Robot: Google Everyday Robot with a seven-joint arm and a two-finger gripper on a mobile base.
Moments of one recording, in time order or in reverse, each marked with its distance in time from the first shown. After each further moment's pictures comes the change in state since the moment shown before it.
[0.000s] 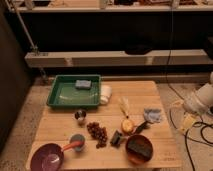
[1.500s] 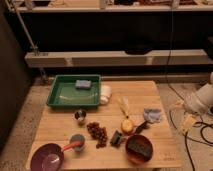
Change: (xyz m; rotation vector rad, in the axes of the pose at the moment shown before) arm -0.003 0.000 -0.001 0.004 0.023 -0.014
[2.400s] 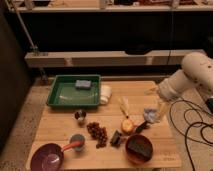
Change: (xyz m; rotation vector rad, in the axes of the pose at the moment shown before) arm -0.142 -0.028 0.020 0.111 0.040 -0.330
